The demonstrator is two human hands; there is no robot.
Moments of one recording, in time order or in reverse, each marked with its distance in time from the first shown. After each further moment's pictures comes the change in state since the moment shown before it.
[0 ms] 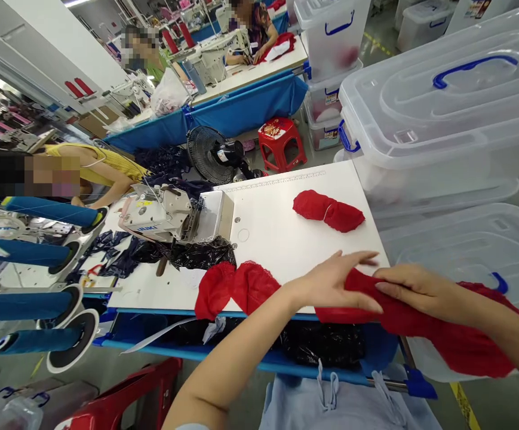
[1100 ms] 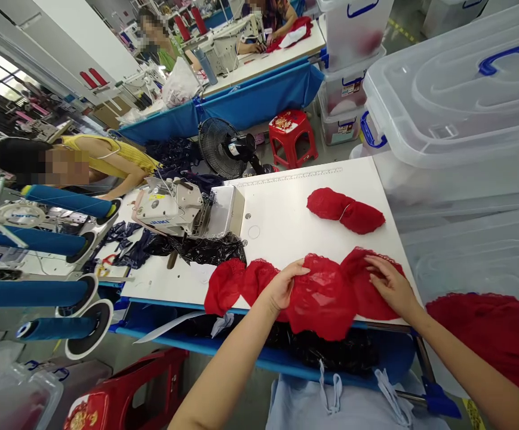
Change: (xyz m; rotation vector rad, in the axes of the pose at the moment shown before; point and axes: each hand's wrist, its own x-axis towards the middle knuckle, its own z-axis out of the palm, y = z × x) left_hand -0.070 -0.081 -0.001 -0.972 0.321 -0.433; right_hand 0.044 0.117 0.112 0.256 0.554 0.229
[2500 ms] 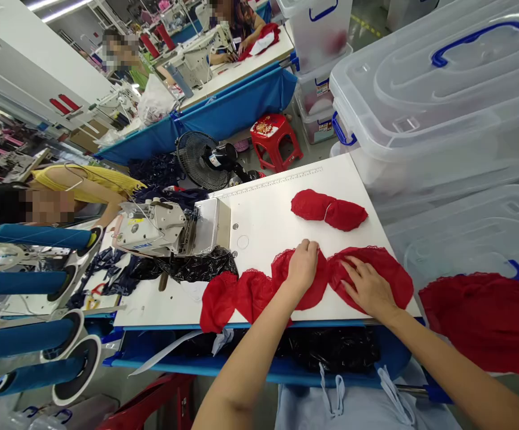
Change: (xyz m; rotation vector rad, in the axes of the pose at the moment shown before) left_hand 0.083 -0.017 0.022 1.406 0.295 0.241; right_hand -0.010 -0.005 0.029 -0.769 0.148 -0.362
